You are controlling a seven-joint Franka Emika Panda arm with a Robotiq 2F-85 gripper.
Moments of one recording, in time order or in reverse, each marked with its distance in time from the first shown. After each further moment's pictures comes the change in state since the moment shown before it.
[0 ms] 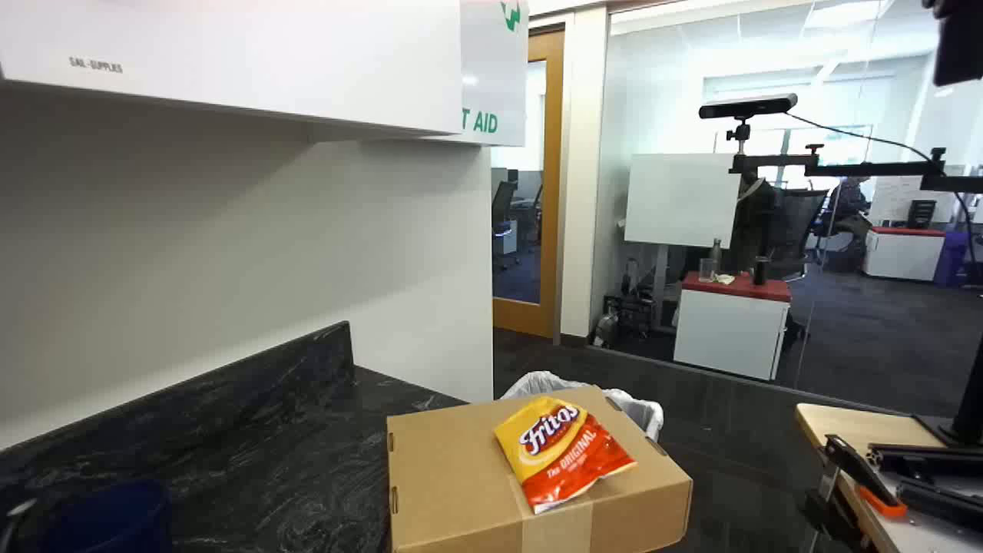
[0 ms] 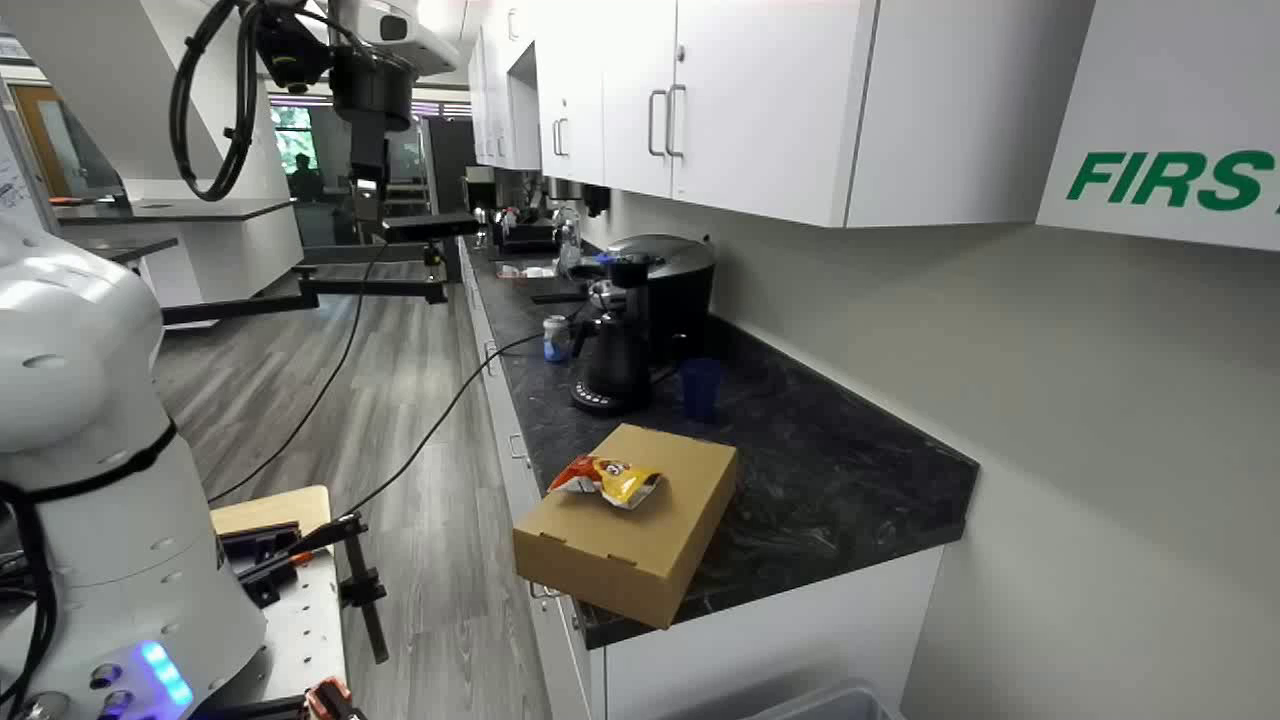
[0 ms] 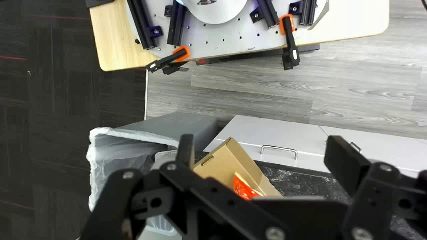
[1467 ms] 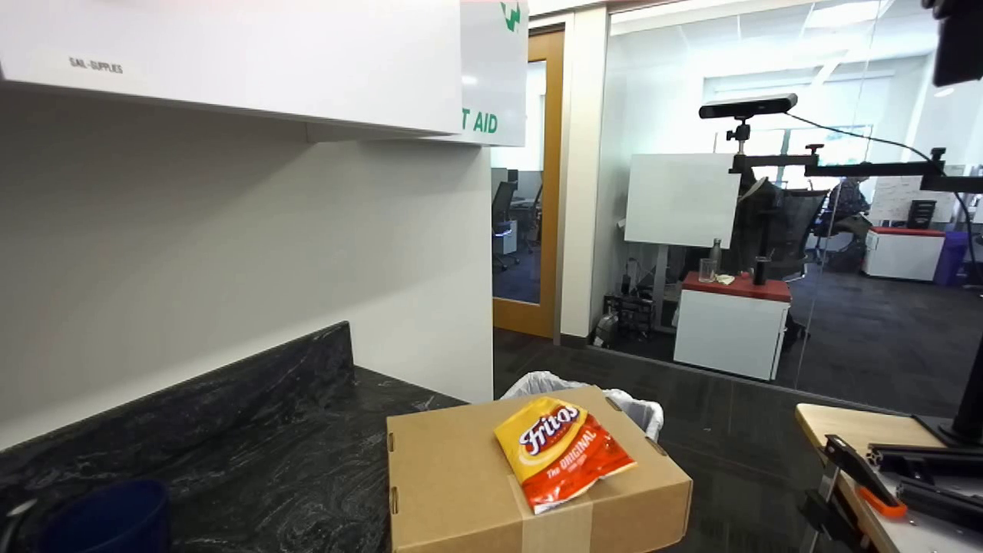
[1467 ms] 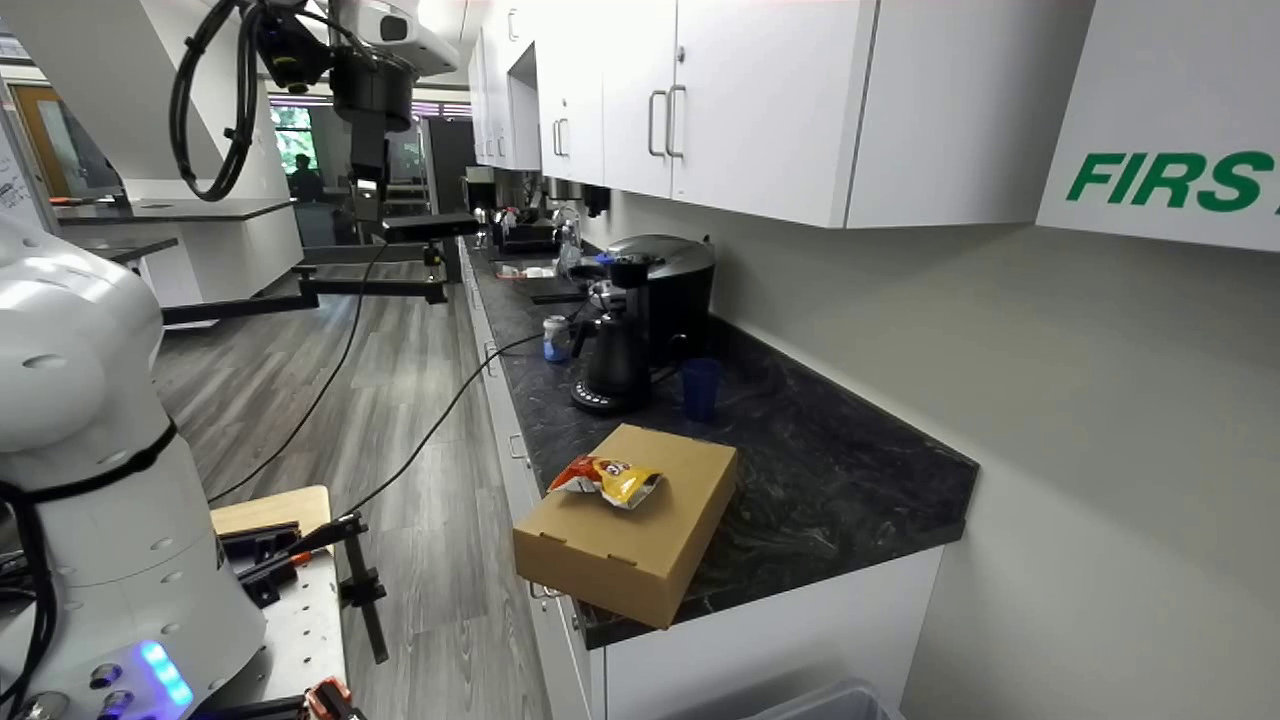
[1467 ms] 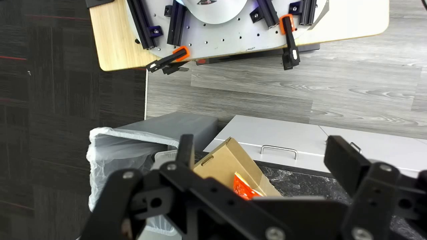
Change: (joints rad) arm 0.000 0.000 0.000 0.000 0.000 0.000 0.000
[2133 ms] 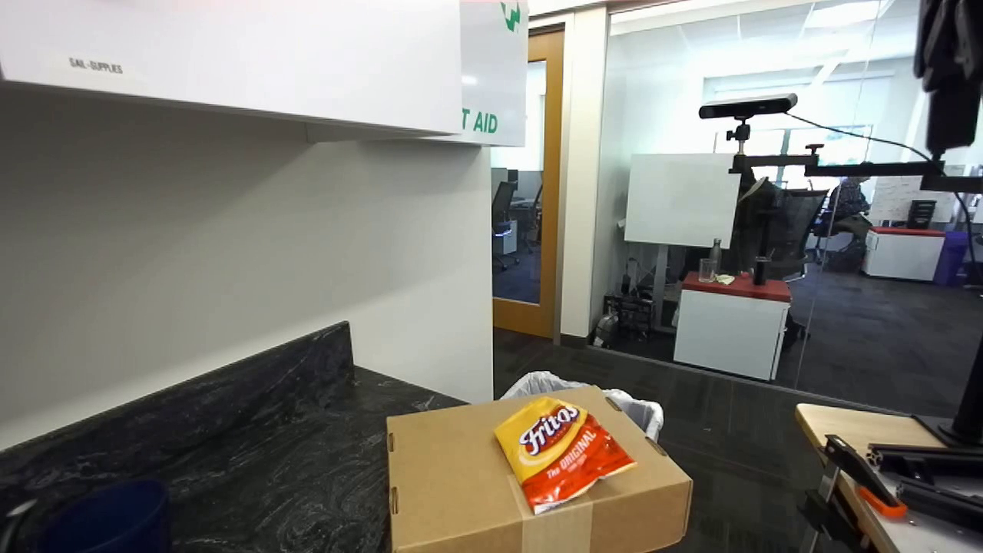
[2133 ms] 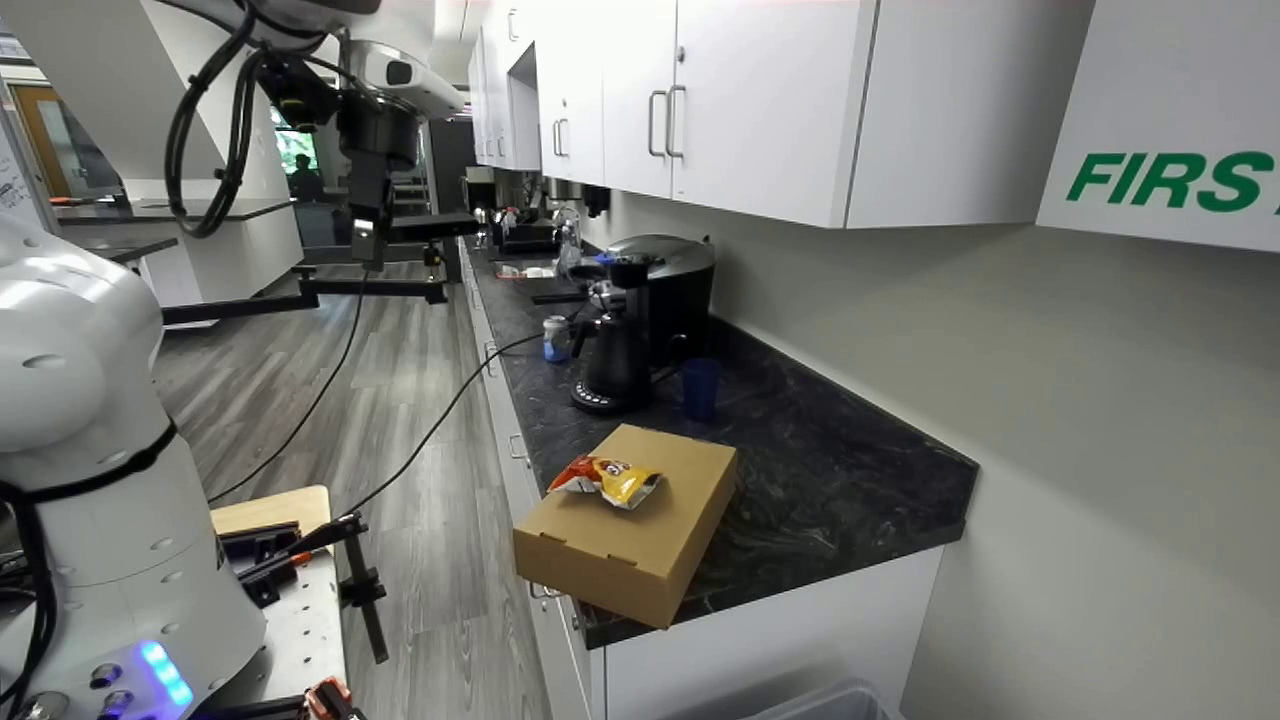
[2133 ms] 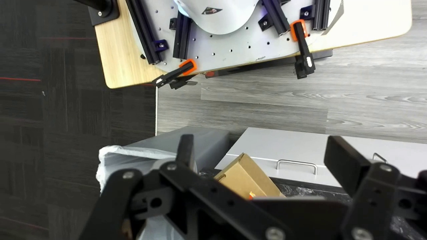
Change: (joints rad) arm -0.001 0.003 0.005 -0.104 -0.009 0.044 0.048
